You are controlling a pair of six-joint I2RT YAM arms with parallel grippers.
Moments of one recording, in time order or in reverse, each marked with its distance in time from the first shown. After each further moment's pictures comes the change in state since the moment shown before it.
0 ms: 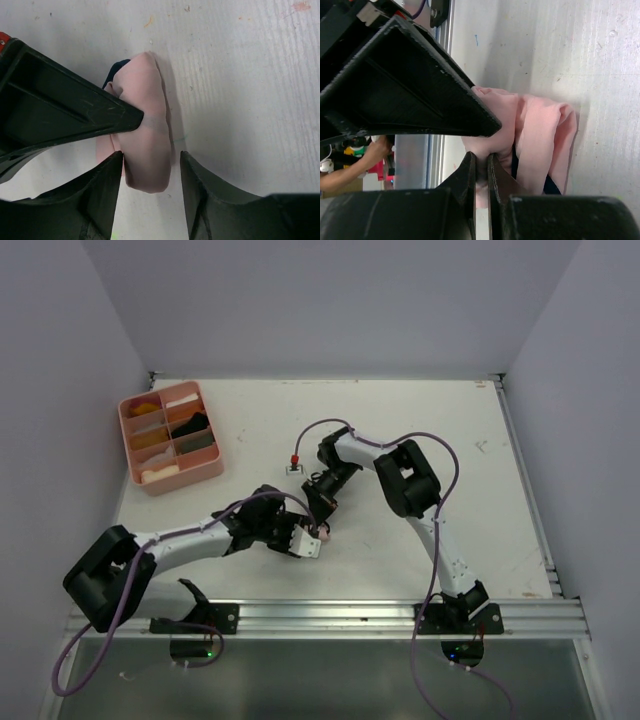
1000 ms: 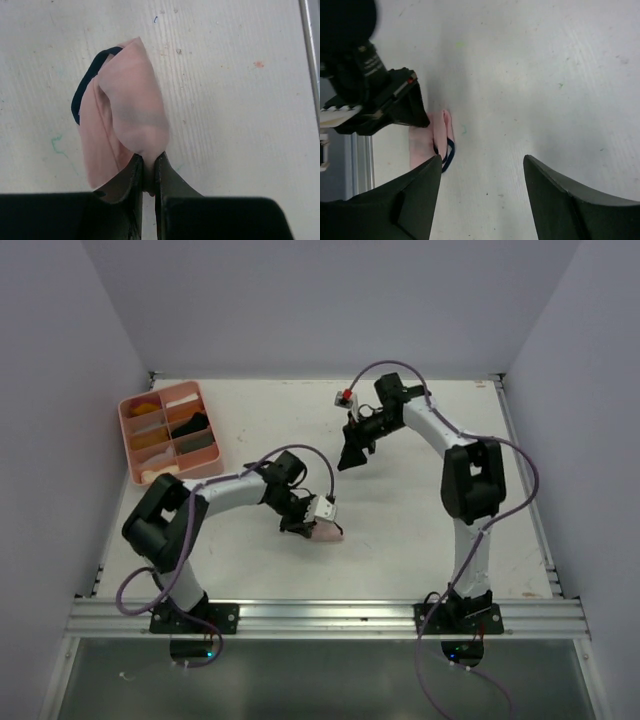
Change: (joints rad) left arm 0.090 0.396 0.426 -0.435 0.275 -0.025; right arm -0.279 -0.372 -0.096 0.399 0.194 0.243
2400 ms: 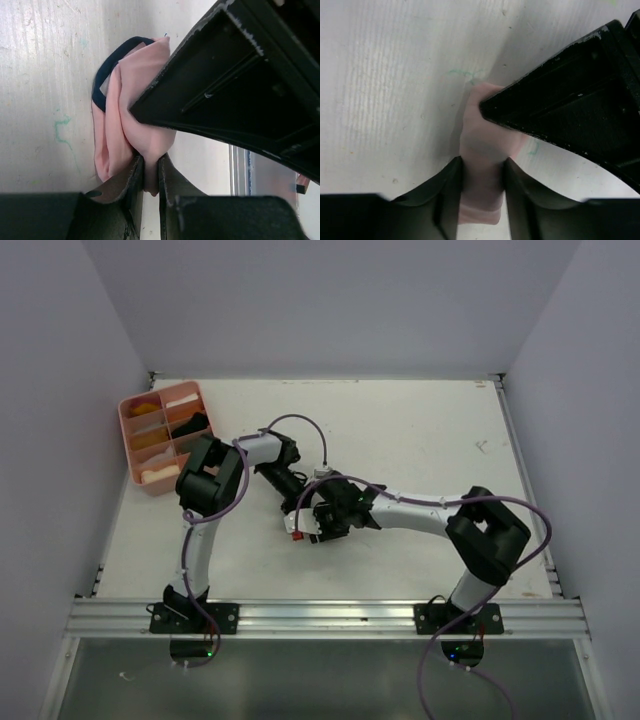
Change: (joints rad) left arm 0.193 0.553 0.539 -0.646 0.369 -0.006; right arm 0.576 -0.457 -0.818 0.625 0.741 -0.302
